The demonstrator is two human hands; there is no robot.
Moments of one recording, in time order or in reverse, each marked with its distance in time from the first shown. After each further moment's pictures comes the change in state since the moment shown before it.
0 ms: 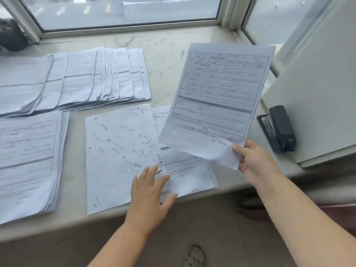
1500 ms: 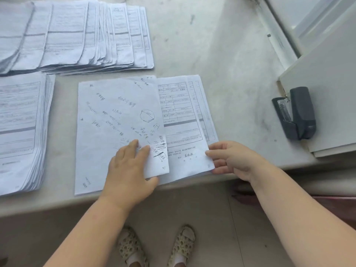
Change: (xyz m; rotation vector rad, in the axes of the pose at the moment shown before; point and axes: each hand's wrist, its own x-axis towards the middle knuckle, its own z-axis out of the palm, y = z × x) left_hand 0.012 -0.023 -0.031 0.068 -0.085 -0.112; right_hand 0.003 0.036 0.032 -0.595 -0.355 0.295
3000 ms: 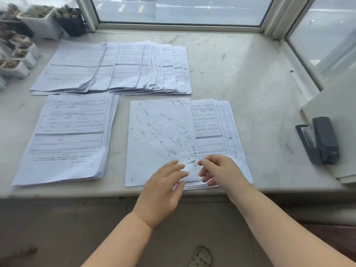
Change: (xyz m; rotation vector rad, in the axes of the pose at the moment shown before) left_hand -0.052 -0.015 -0.015 -0.369 0.177 0.307; right_hand -0.033 -0.019 0.101 -0.094 0.169 -0.284
